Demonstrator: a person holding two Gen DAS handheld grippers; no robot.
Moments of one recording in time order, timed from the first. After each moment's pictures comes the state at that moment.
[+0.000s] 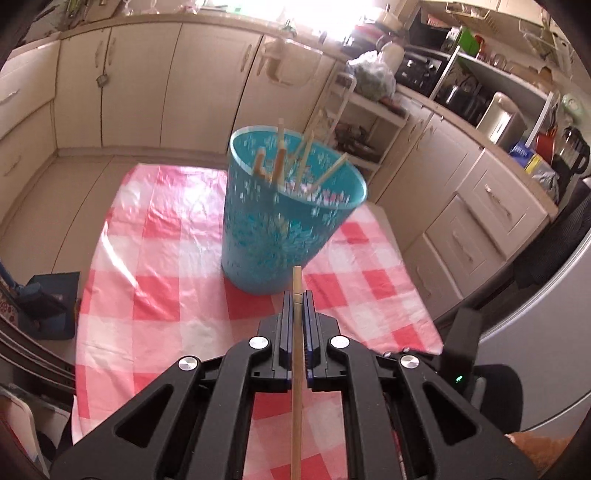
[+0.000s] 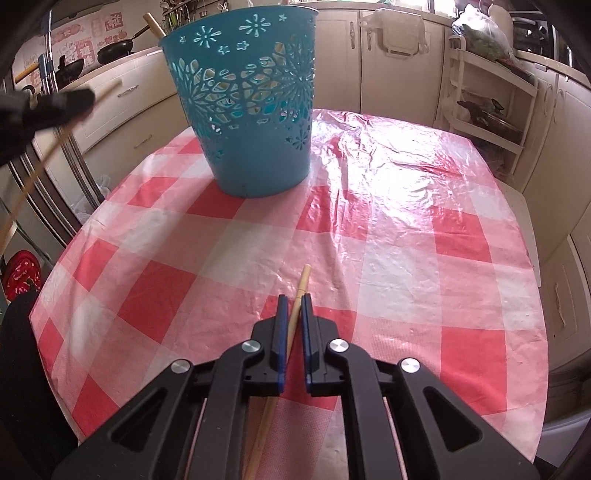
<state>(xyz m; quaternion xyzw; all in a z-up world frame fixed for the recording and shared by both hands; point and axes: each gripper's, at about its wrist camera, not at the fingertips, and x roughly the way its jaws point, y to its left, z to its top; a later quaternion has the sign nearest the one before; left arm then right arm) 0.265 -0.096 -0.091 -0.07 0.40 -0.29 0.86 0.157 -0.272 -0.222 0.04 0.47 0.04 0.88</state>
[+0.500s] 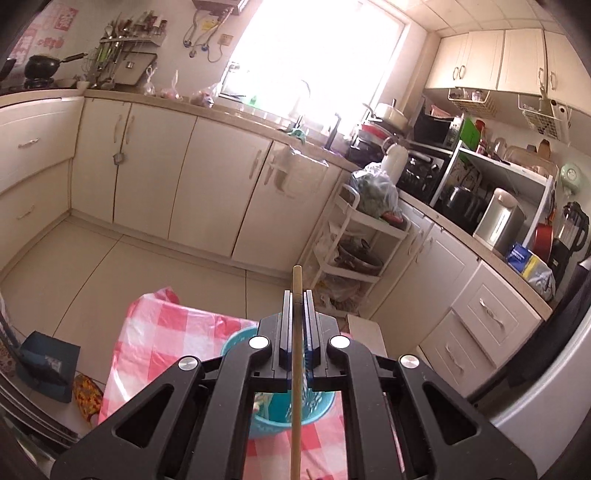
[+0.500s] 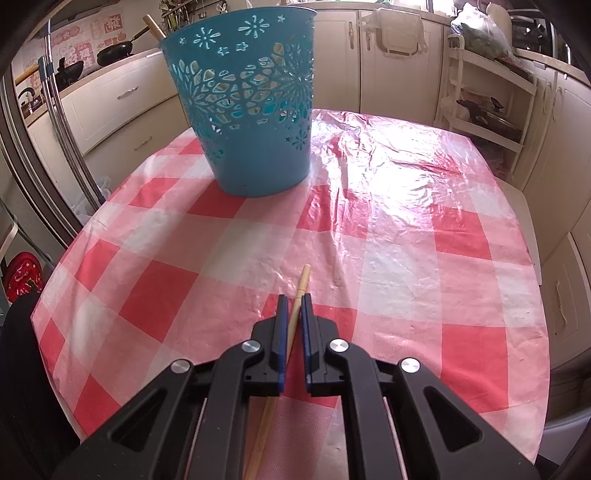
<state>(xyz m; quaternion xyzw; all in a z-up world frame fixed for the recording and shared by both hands) 0.325 -0.110 0.027 -0.14 0.25 -0.24 0.93 0.156 -0.274 -0.222 0.04 0.47 0.04 0.88</state>
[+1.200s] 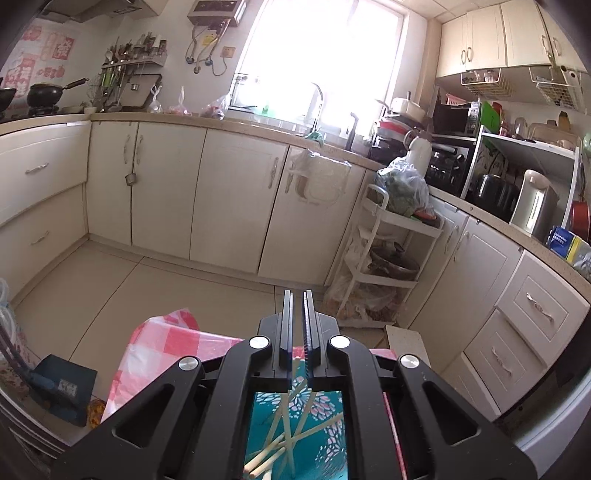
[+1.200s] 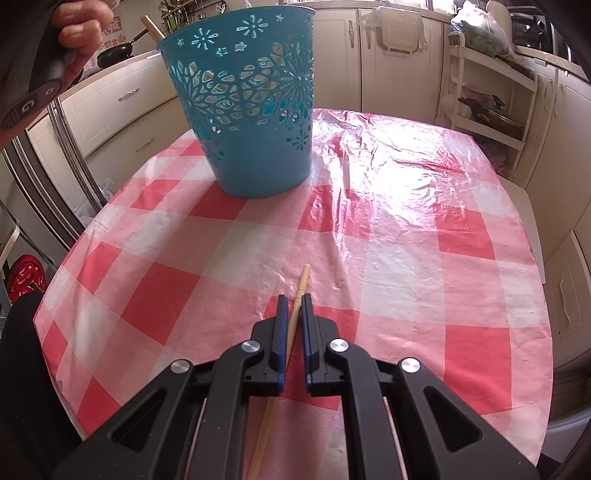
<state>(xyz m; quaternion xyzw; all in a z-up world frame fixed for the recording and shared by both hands) 0.368 -0.156 -0.013 -0.09 0.23 -0.19 0.95 0.158 -0.274 -0.222 0.05 0.47 0.04 0.88</state>
